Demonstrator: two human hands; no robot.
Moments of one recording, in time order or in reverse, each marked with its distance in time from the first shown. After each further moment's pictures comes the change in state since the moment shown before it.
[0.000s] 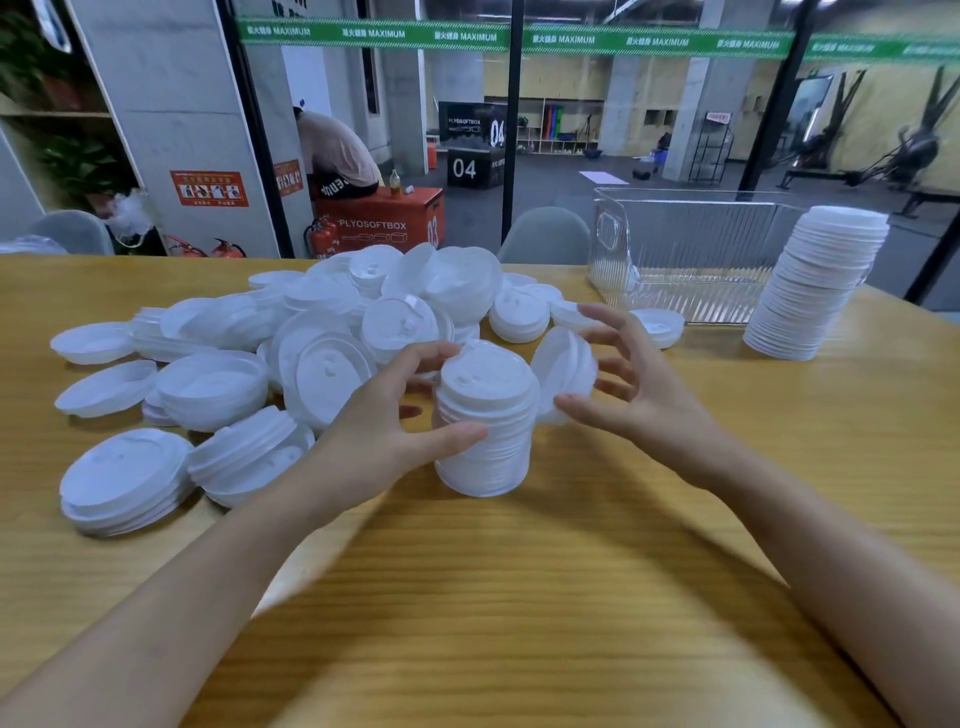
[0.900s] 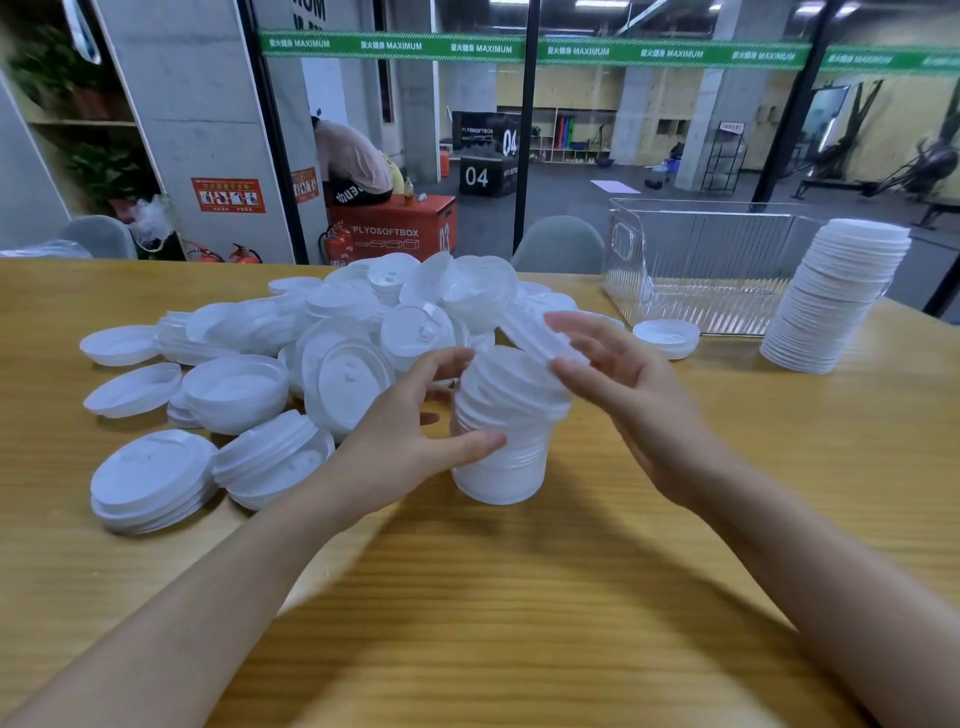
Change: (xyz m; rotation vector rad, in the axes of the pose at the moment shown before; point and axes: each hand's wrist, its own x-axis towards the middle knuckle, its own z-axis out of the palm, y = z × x) left_hand 0.001 -0.002 0.000 -0.001 0.014 -0.002; right_hand 0.005 -0.026 0.026 0.311 -0.041 -0.049
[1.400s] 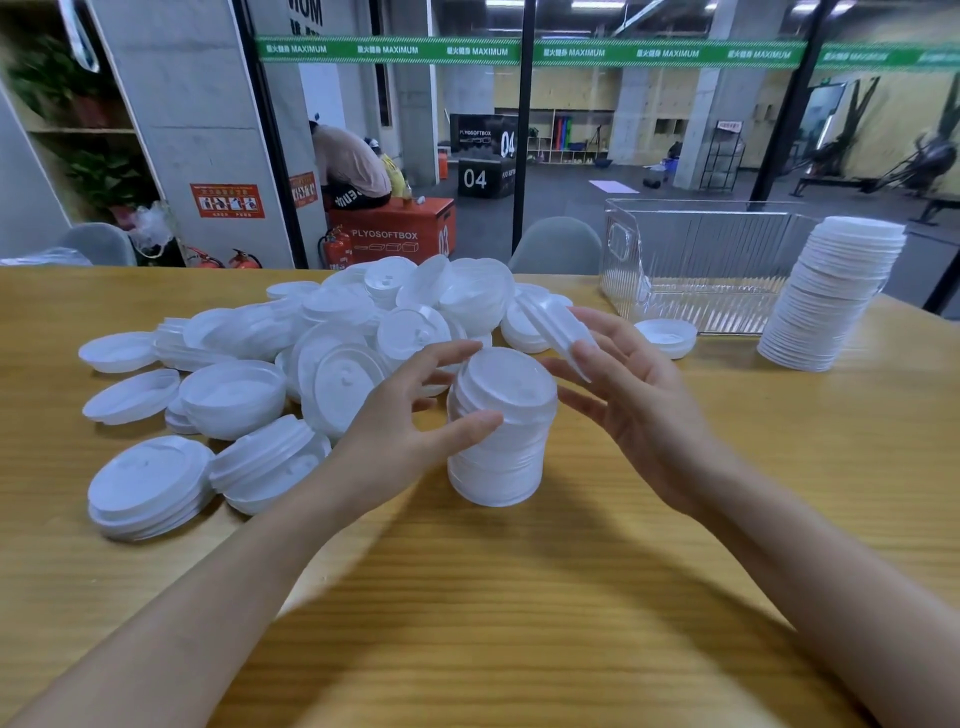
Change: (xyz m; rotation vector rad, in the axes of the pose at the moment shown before) left_hand 0.000 0.008 0.000 0.000 0.040 0.052; right_hand -0.005 -0.002 0.000 0.195 0.101 0.122
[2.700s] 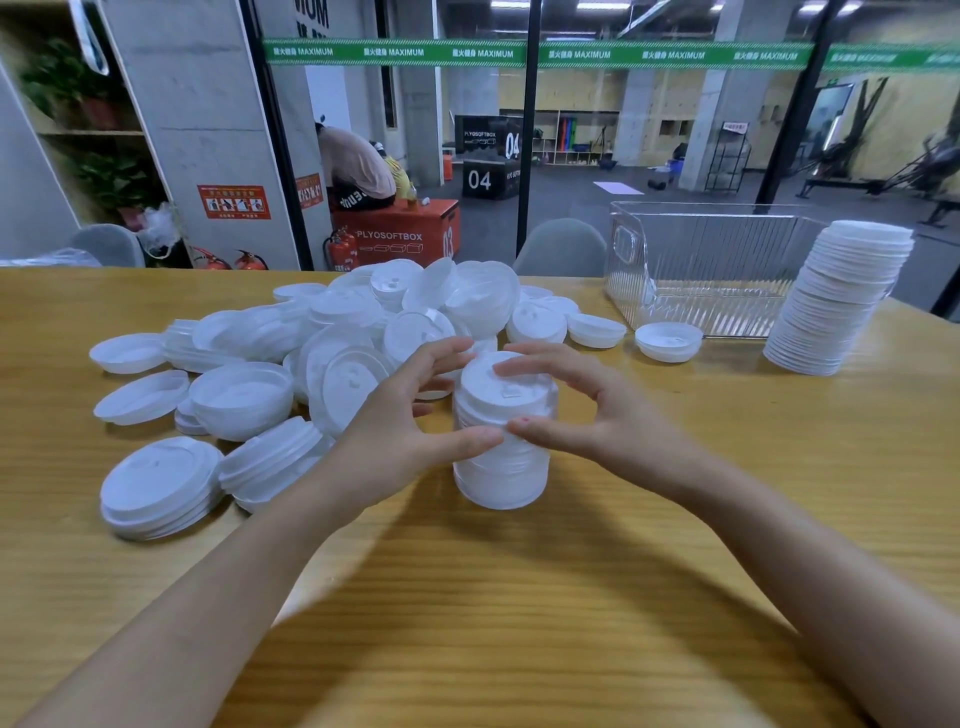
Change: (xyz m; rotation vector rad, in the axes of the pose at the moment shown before) left_hand 0.000 -0.003 -0.006 -0.022 -0.025 -0.020; right_hand 0.007 0.001 0.008 -0.646 -0.260 -0.152
